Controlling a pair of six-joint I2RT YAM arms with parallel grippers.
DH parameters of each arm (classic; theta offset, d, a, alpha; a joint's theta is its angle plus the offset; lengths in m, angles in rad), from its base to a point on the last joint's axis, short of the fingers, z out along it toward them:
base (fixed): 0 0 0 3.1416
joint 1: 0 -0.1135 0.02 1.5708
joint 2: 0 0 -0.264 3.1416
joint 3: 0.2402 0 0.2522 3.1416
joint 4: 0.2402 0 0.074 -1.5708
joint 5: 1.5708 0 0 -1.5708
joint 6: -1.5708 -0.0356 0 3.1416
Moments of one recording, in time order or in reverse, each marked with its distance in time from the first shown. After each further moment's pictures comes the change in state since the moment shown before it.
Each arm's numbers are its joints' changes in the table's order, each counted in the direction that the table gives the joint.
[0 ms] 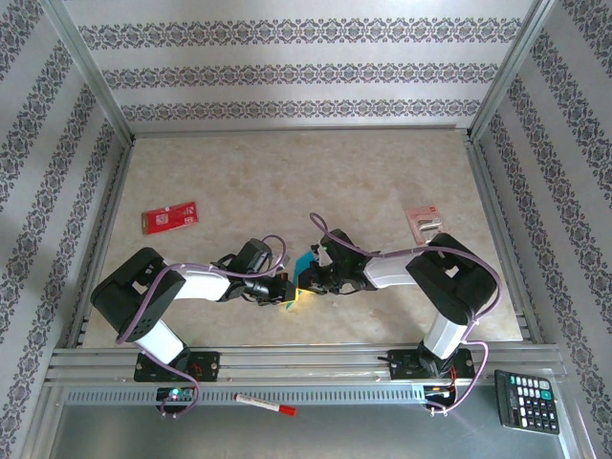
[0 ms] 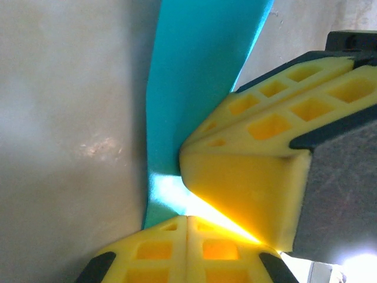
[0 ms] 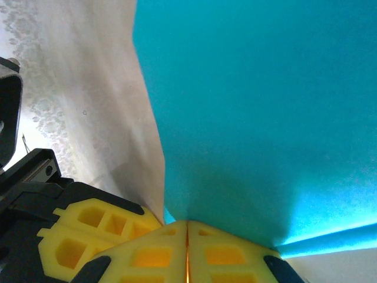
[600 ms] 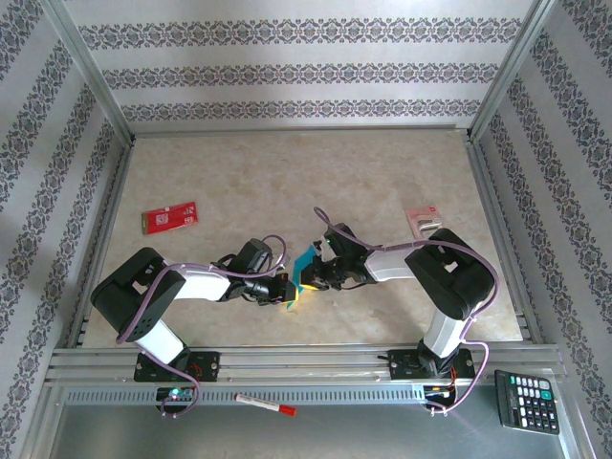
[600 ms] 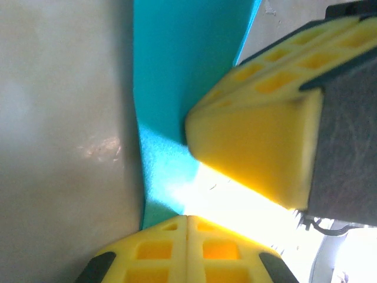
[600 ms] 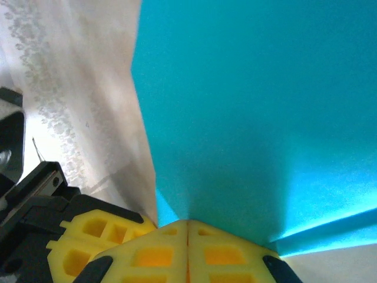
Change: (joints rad) left arm 0.000 0.000 0.000 0.001 -0.001 -0.008; right arm 0.066 0.027 0.040 0.058 -0.062 0.032
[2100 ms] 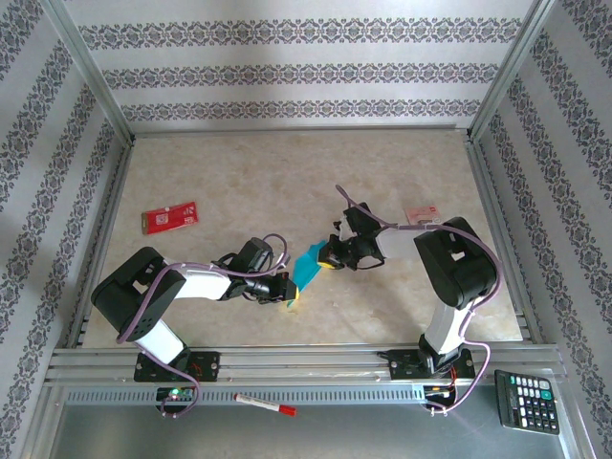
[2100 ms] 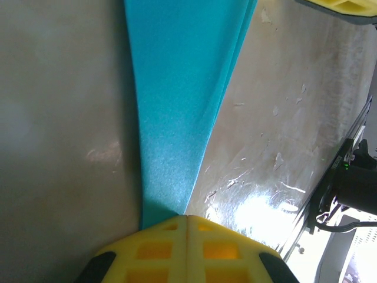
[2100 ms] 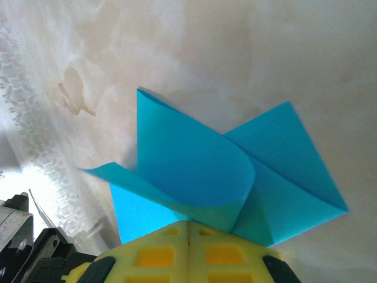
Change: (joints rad) left arm 0.000 0.003 0.013 0.012 -0.012 -0.019; right arm 0.211 0.043 0.131 0.215 0.004 0.125
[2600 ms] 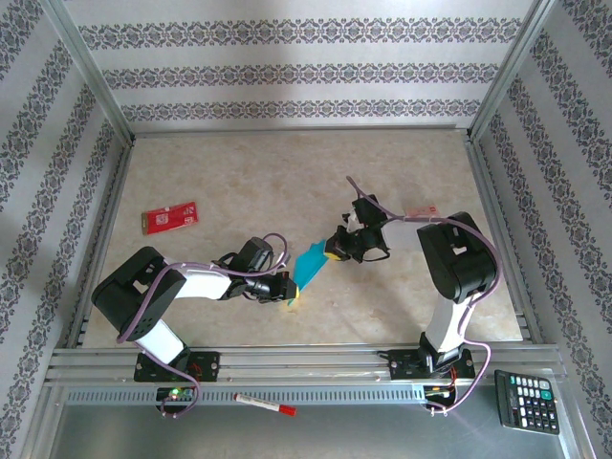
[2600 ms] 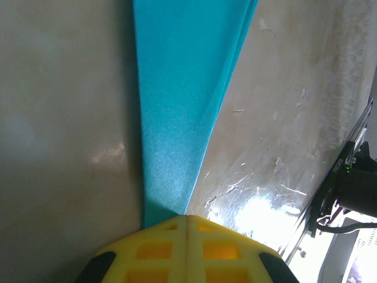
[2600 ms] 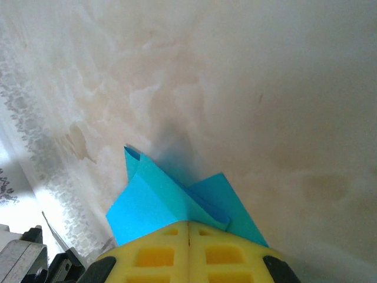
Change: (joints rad) left arm 0.000 0.003 0.004 0.000 -0.008 -0.003; right arm 0.083 0.036 0.055 0.040 -0.009 0.002
